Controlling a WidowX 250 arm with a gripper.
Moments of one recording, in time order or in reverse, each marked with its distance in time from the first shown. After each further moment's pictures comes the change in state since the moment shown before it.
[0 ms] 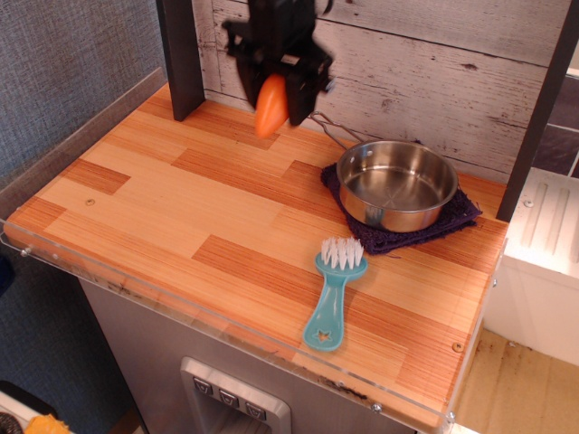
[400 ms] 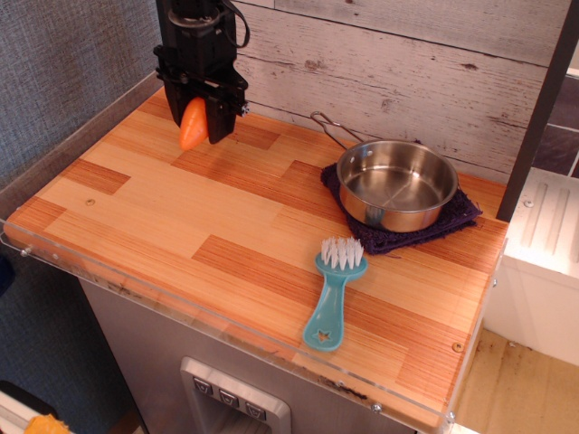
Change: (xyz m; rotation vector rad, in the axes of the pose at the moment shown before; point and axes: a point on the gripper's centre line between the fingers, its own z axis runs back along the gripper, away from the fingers) arm -0.014 0.067 -0.036 0.056 0.109 0.017
